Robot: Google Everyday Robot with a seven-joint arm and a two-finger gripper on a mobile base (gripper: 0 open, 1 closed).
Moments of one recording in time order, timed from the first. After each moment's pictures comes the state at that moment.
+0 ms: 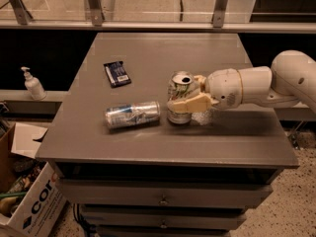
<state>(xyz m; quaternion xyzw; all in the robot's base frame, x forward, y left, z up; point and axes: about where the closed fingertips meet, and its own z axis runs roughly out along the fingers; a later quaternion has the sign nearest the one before) 0.535 -0.054 0.873 -0.51 0.59 0.44 0.45</state>
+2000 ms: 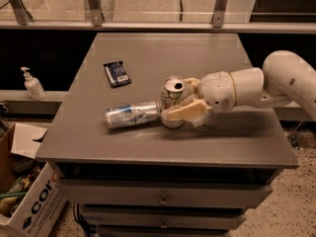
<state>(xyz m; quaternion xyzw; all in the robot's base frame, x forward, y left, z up) 0.520 -0.036 0.865 -0.55 0.56 0.43 0.44</state>
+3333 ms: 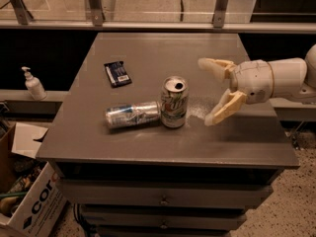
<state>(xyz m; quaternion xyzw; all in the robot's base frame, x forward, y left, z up) 0.525 -0.104 0.899 -0.55 0.55 0.39 0.49</state>
